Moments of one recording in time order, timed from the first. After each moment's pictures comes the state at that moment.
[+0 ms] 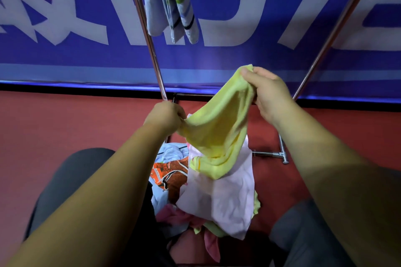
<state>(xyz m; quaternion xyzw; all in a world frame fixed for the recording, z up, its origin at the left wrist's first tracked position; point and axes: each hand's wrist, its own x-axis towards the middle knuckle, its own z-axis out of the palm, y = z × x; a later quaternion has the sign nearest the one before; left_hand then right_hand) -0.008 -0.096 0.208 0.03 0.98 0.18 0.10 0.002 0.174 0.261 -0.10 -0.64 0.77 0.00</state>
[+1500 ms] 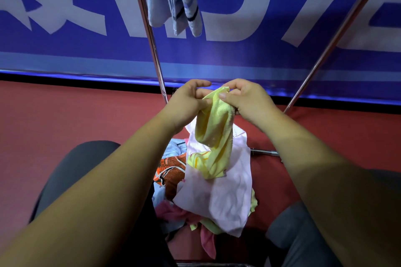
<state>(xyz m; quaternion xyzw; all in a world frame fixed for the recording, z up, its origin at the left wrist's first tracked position) -0.005 -0.048 0.219 0.03 0.74 0.66 0.14 0.008 0.151 0.234 -0.02 -0.80 0.60 -0.07</state>
